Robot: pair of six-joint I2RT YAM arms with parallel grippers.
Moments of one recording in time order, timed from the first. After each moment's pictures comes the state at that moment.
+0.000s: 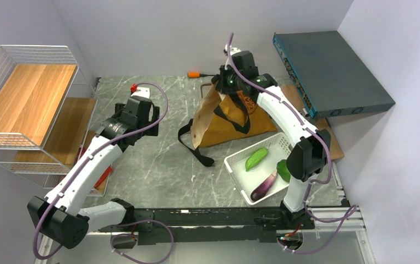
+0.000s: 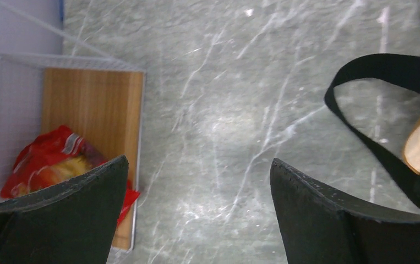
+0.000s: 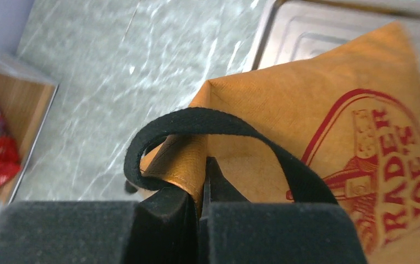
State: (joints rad) left arm -0.45 1.15 1.19 -0.81 -0.48 -0.21; right arm 0.47 1.82 1.86 -0.59 -0.09 0.29
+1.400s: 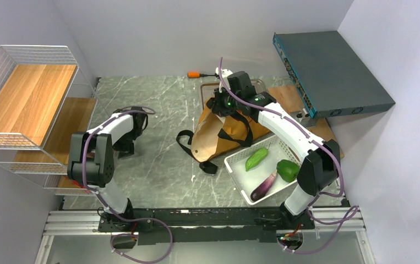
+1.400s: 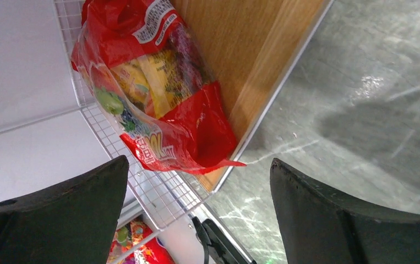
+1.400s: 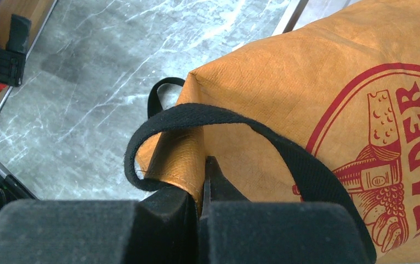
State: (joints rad) left arm -0.12 1.70 1.09 -1.03 -0.84 -0.40; right arm 0.56 1.65 1.51 -0.52 -0.18 0.19
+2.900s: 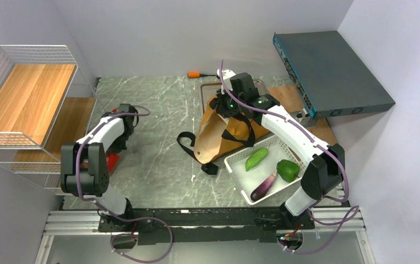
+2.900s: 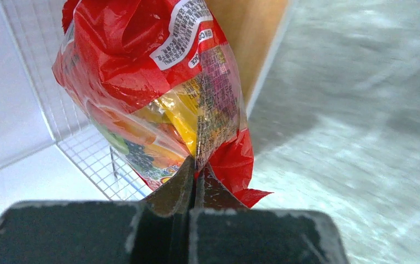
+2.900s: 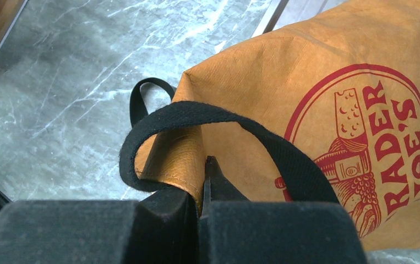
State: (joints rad) left arm 0.02 1.60 1.03 -0.88 -0.68 -0.17; right arm 0.57 1.60 1.47 -0.52 -0.13 0.12
